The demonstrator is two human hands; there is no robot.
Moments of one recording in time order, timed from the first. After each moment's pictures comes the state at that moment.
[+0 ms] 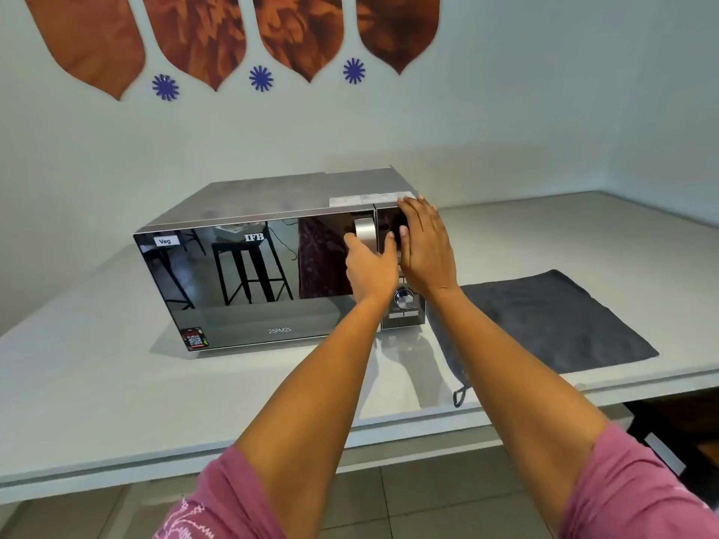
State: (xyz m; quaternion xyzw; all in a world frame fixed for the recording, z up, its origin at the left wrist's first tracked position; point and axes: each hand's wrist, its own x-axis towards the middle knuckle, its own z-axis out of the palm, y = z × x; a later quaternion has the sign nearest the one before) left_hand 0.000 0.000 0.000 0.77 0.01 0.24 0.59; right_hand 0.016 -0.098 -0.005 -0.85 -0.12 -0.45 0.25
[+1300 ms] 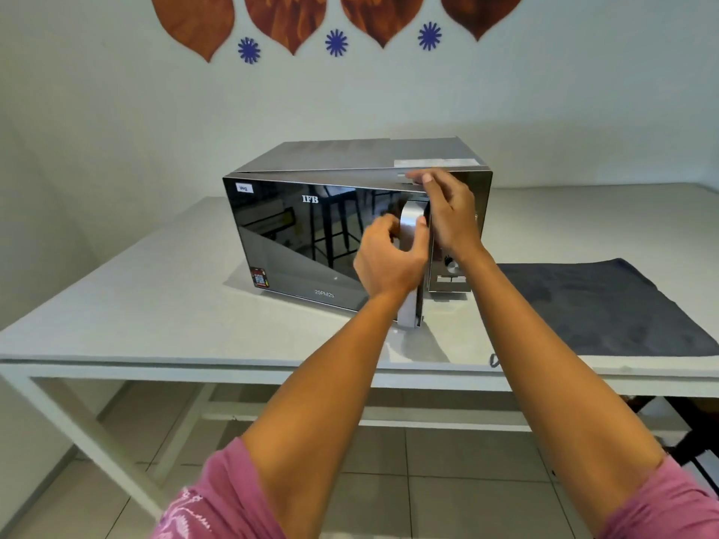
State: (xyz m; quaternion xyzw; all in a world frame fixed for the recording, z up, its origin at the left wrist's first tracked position) left_hand -0.091 0.059 -0.008 0.77 -0.02 0.42 0.47; right_hand -0.043 -0.037 0.029 -0.72 -0.22 -0.31 0.57
